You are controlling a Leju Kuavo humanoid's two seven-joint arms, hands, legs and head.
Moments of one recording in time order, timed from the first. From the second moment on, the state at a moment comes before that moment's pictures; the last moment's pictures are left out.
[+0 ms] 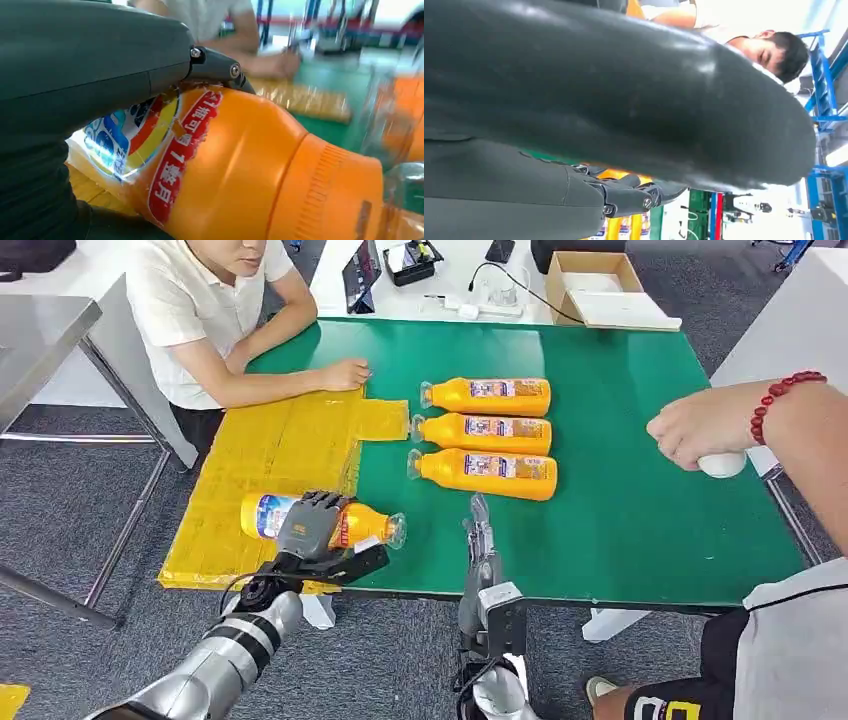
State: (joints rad) left arm -0.53 -0.14 -0.34 -0.57 -1.27 0.34 -0.06; right arm -0.08 0.25 0.47 -1.24 0.15 -0.26 -0.66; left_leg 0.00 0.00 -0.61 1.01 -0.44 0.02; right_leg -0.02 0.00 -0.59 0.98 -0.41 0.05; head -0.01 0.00
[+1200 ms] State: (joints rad) left arm -0.69 -0.17 -0.32 -0.45 -0.80 -0.04 -0.32; right arm -0.10 0.28 0.47 -1.14 0.16 -0.27 -0.68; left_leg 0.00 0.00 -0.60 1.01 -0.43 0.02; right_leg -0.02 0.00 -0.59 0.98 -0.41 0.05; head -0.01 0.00
